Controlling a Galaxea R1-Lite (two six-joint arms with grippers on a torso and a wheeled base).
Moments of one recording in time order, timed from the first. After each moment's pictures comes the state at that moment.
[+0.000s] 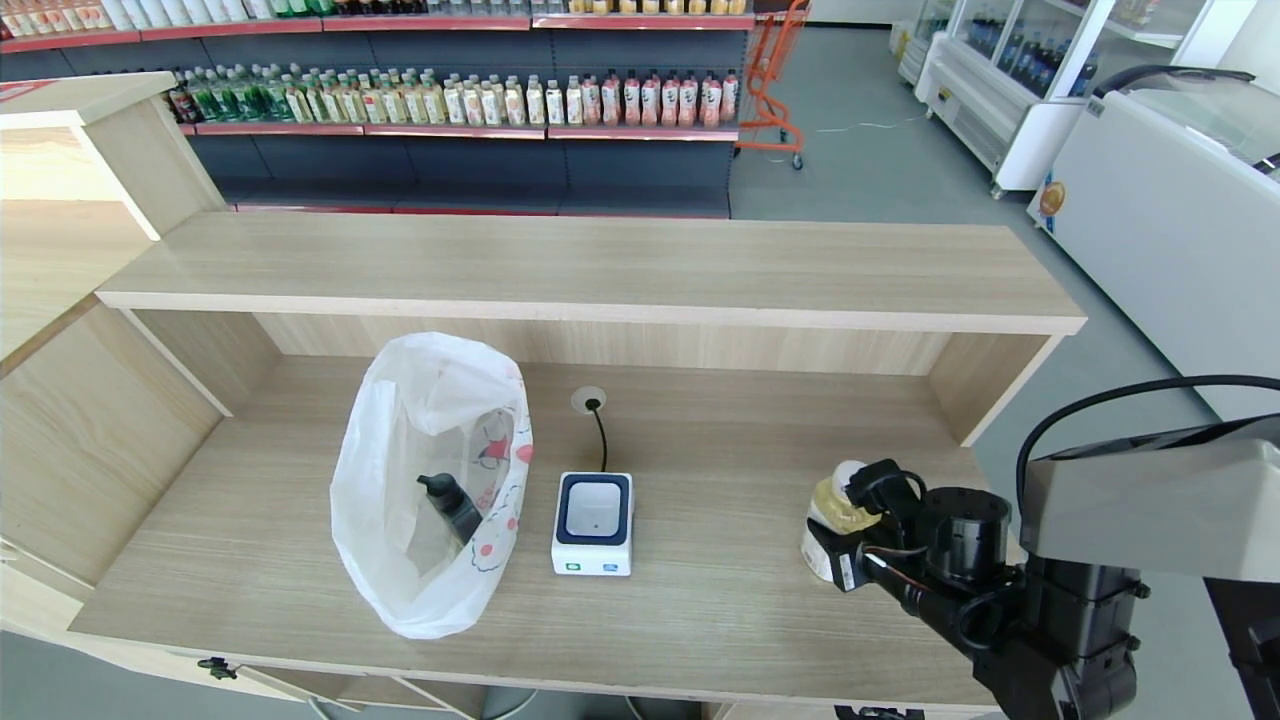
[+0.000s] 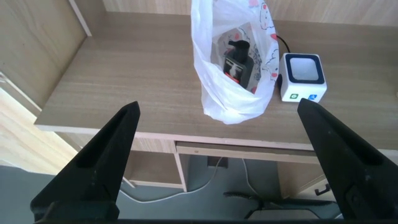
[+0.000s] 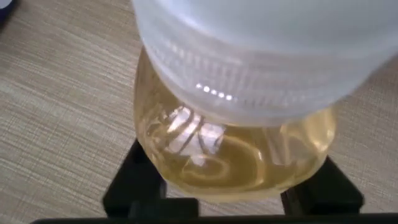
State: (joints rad) left arm 0.00 0.00 0.00 0.00 -0.01 -0.01; right arm 0.34 2.35 -0.48 -1.57 -0.07 -0.17
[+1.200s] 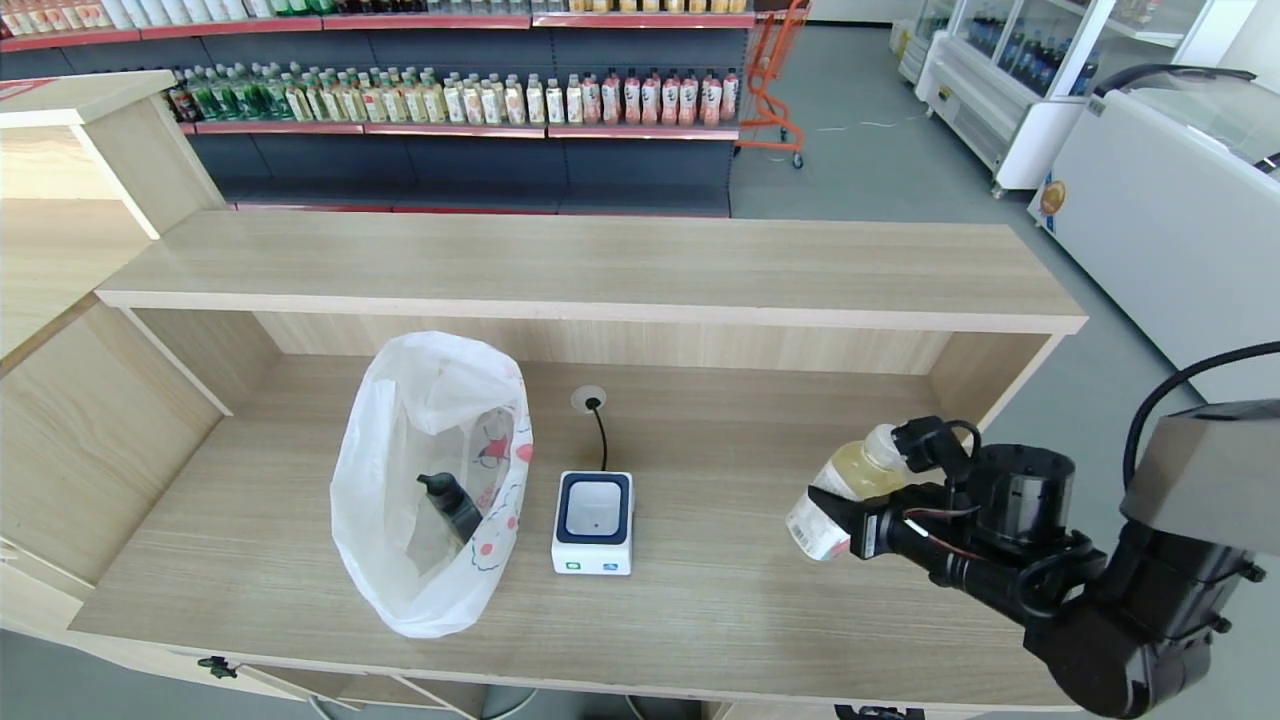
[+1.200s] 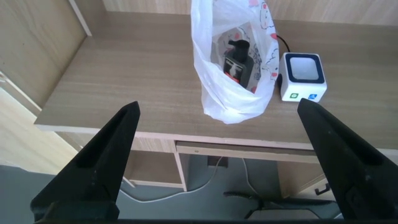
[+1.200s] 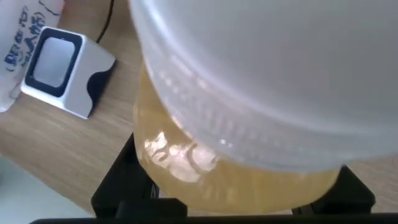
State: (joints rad) left arm 0.00 0.00 0.00 0.00 -0.01 -0.01; right arm 0.31 2.10 -0.45 -1.41 0.16 0.05
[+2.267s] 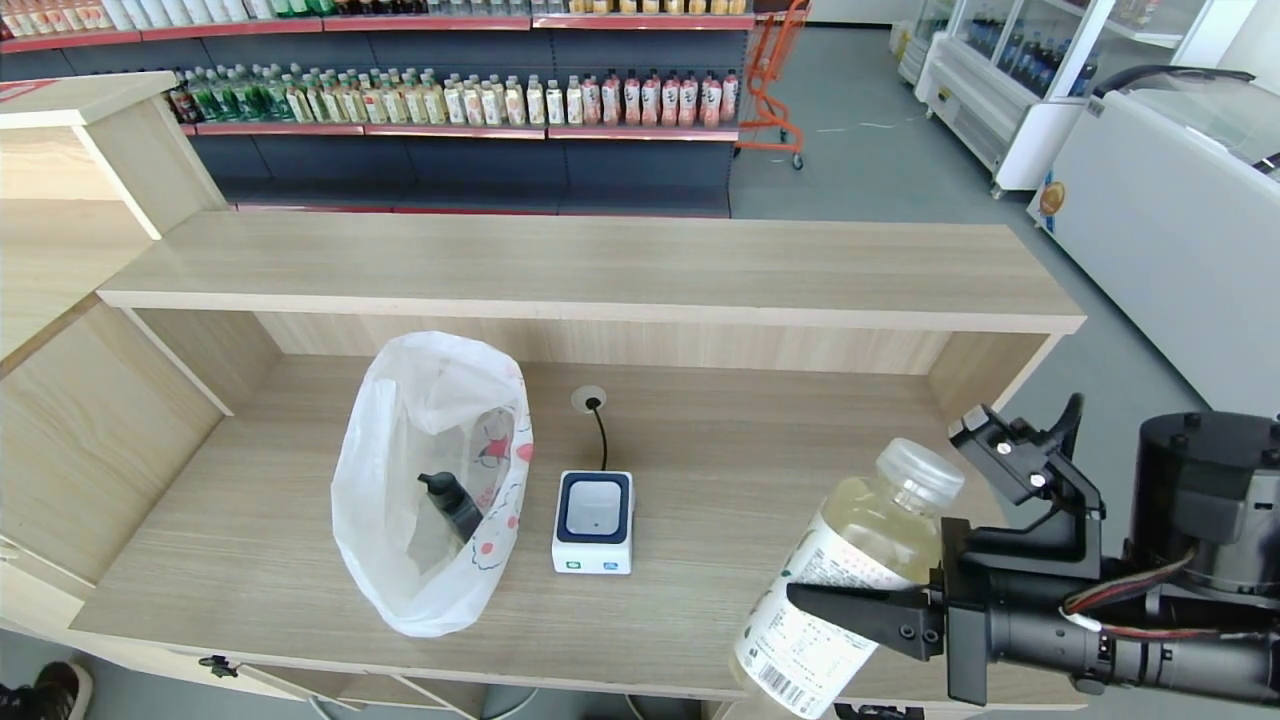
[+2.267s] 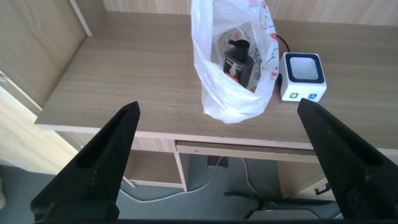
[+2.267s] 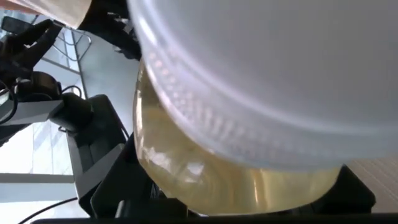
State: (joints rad) left arm 0.00 0.00 0.00 0.00 -0.01 -0.01; right arm 0.60 1.47 -0.42 -0.78 0.49 0.18
